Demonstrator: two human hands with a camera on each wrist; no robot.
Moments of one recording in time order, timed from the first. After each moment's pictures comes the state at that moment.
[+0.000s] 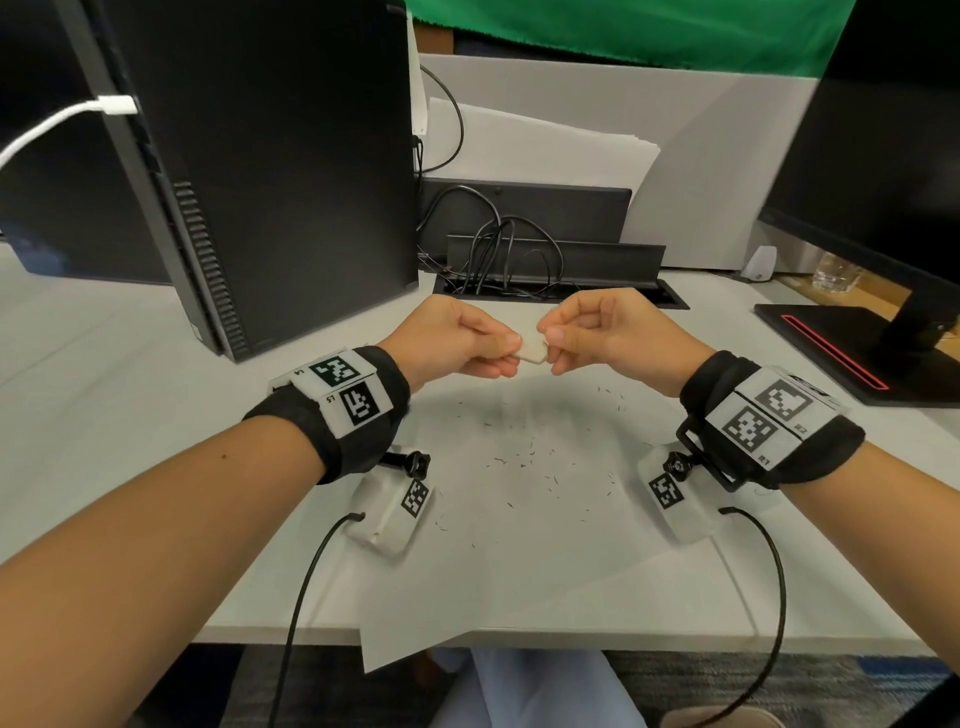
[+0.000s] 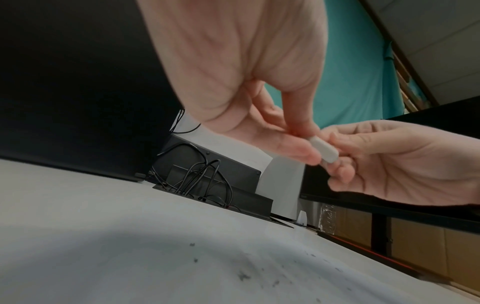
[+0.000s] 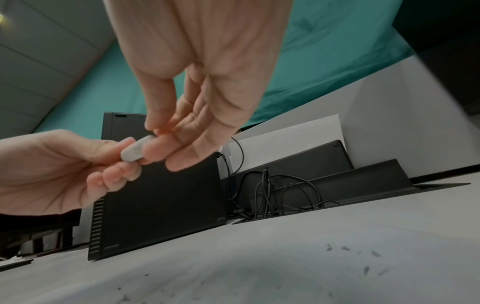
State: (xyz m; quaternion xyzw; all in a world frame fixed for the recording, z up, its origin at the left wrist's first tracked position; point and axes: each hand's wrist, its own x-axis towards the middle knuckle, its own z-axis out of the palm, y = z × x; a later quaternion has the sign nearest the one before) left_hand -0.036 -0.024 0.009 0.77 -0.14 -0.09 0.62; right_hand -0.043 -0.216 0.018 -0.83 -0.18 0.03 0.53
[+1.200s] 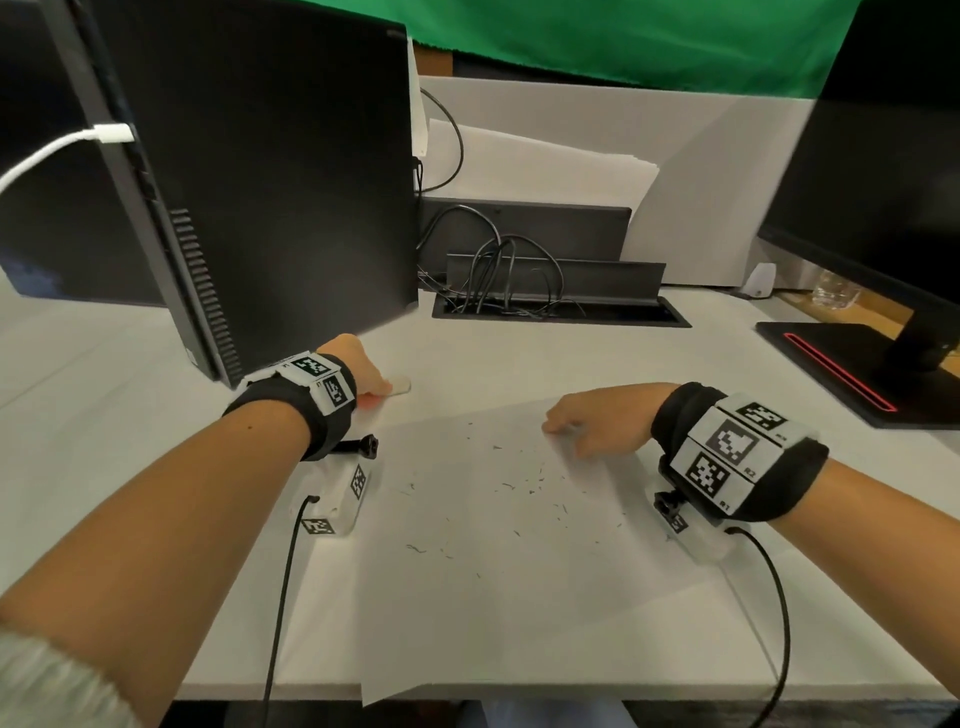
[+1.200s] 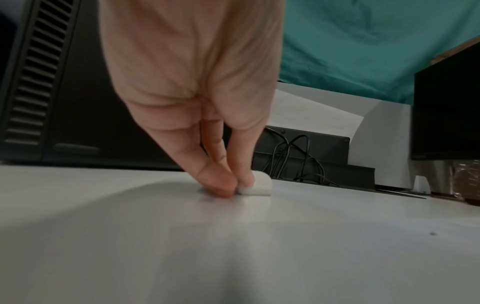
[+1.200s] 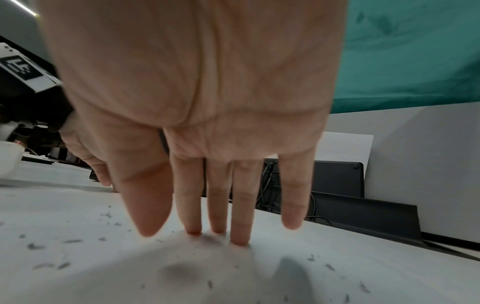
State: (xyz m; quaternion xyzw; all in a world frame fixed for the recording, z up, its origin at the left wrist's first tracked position) left_hand 0.037 0.047 -0.020 0.96 0.14 -0.06 0.25; right_hand -0.035 -0.200 0.010 -0.95 -0.18 0.26 -0.05
